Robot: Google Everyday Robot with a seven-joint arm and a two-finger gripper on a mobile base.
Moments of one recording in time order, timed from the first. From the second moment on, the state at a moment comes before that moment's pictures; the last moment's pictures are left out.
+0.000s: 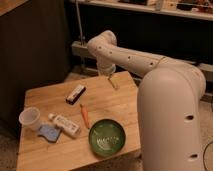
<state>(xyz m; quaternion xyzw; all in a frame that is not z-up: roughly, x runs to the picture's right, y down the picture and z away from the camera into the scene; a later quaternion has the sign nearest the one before) 0.020 -0.051 0.809 -0.29 -0.05 -0.33 0.90</state>
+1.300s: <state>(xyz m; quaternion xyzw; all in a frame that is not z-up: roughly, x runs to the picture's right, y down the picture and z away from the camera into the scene) 0.021 -0.046 0.770 -0.06 -0.43 -0.33 0.84</state>
